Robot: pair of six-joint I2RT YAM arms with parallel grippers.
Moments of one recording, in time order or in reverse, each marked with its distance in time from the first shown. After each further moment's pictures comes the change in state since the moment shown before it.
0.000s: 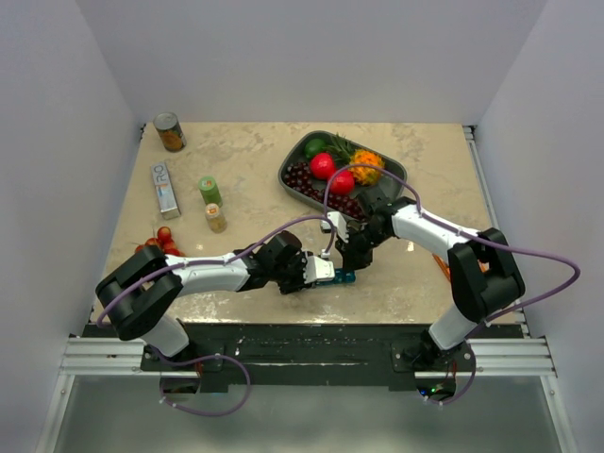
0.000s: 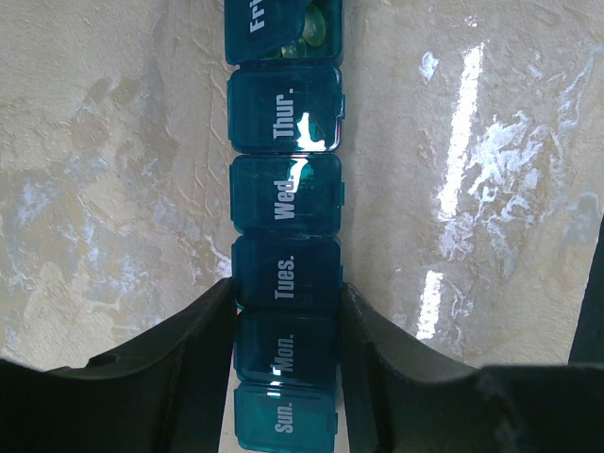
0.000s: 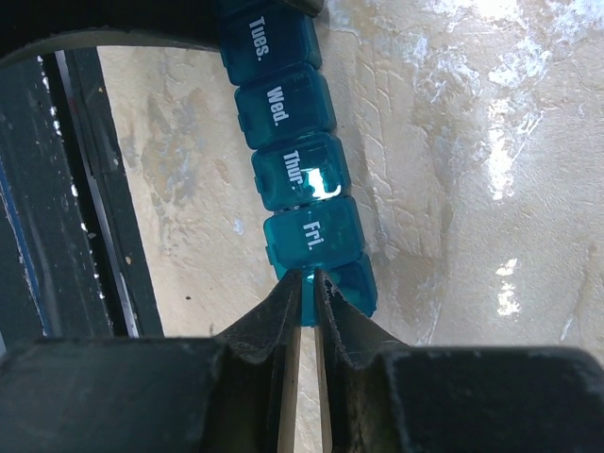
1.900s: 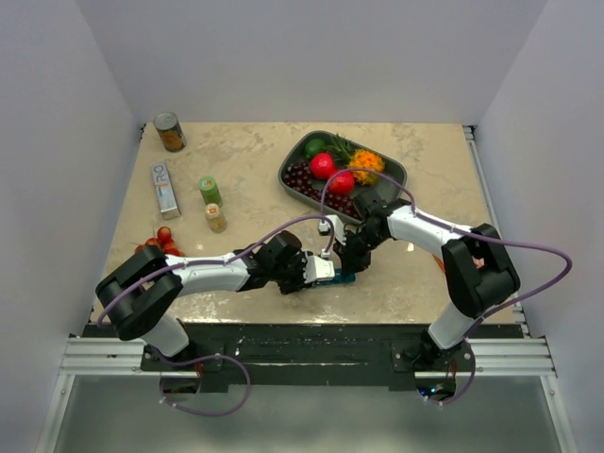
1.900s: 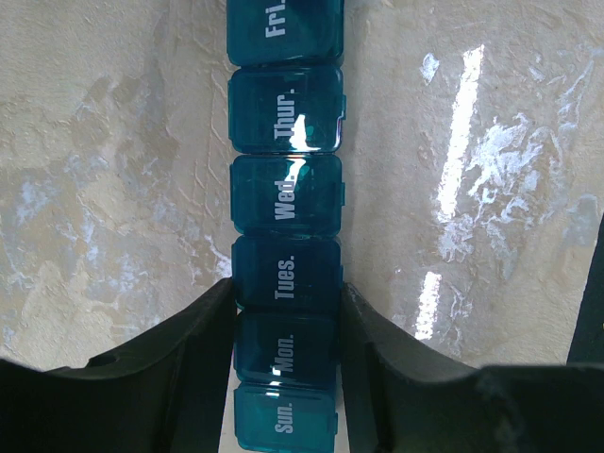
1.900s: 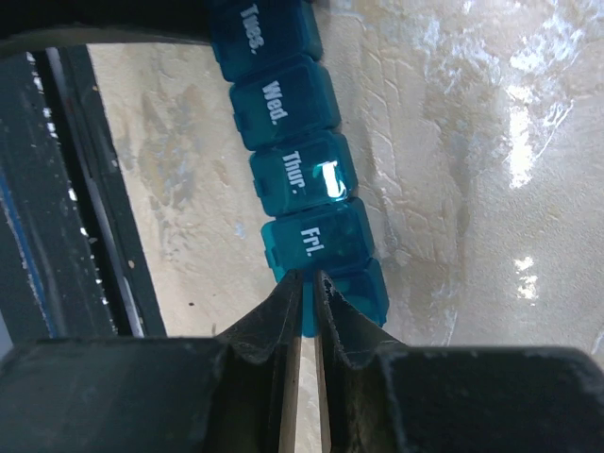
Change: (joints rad) left arm 0.000 0.001 0.000 0.000 0.000 -0.009; right arm 0.019 0.041 -0.012 0.025 0.023 0.041
